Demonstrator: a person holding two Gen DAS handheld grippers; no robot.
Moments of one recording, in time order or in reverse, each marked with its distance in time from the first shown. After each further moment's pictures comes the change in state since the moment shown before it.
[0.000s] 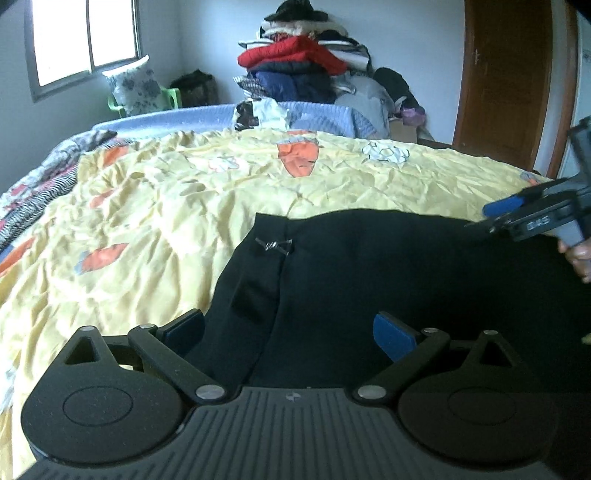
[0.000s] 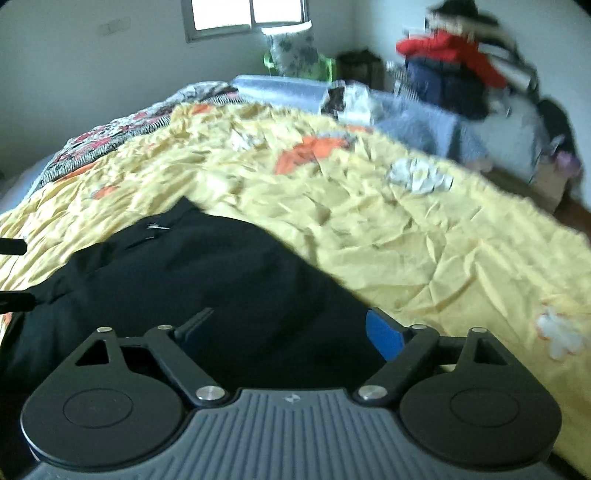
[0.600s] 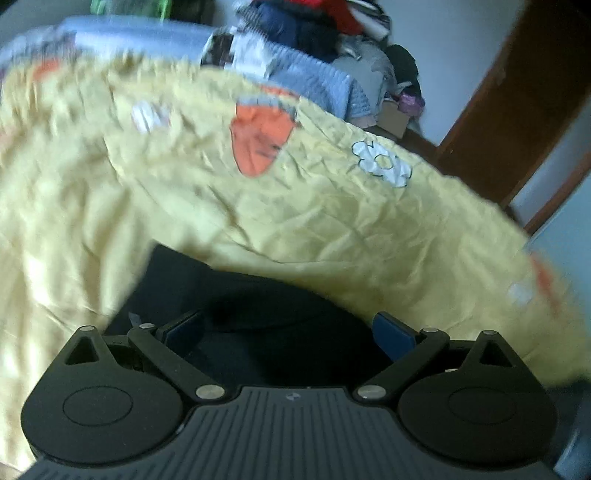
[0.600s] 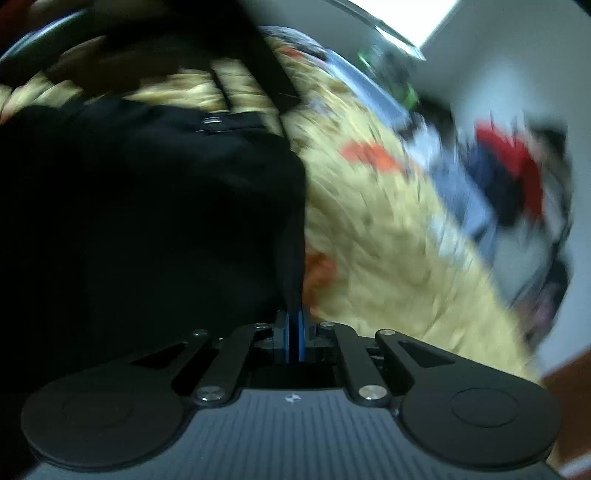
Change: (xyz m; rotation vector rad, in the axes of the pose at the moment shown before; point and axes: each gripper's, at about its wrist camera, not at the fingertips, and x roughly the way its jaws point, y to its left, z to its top) left arm 0.152 -0.005 0.102 -0.317 0.218 -0.238; right arm -0.021 0.110 -0.065 -0.742 0.013 -0.209
